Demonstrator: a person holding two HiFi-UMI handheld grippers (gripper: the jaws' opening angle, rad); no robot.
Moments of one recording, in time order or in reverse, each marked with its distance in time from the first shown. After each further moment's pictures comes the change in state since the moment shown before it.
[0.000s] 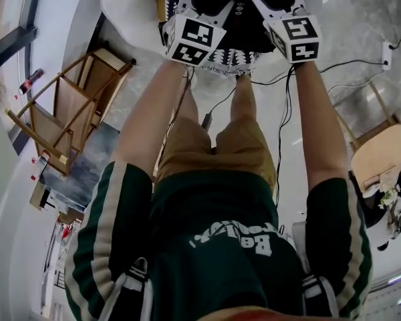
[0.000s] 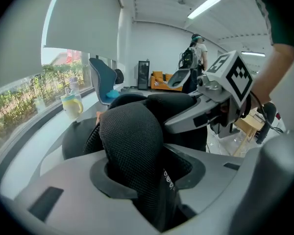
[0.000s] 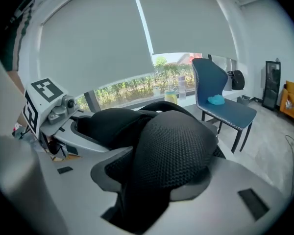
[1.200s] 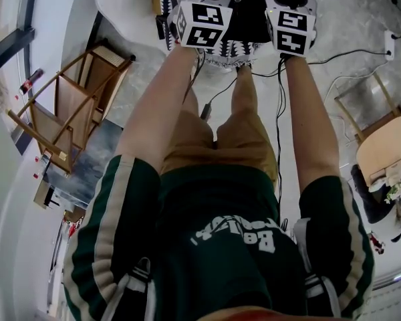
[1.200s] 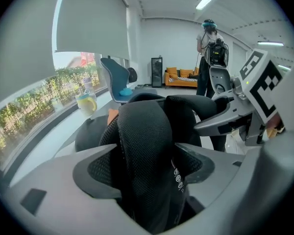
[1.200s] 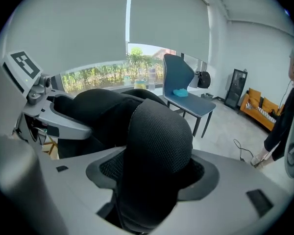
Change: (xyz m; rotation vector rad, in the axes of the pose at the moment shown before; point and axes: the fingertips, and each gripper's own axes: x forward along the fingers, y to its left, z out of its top) left arm 0.025 0.000 -0.004 -0.051 0.031 0.195; right arm -0.039 -0.054 -0.064 0.082 0.121 -0.397
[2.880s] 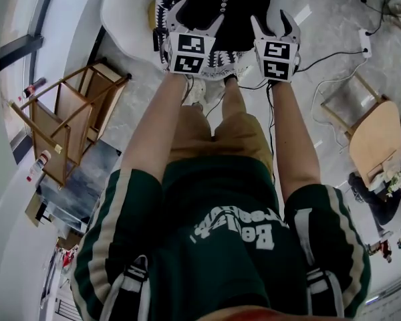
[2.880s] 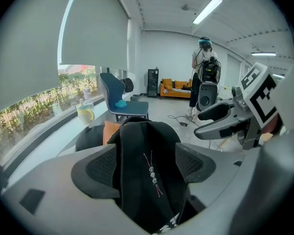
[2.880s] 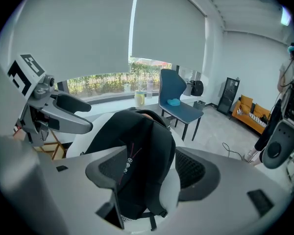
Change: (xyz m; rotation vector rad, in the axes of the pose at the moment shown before) left arm -0.139 -0.069 0.035 -0.028 -0.107 -0.052; right arm -0.170 0.006 -0.004 -0.016 -0.056 -0.056
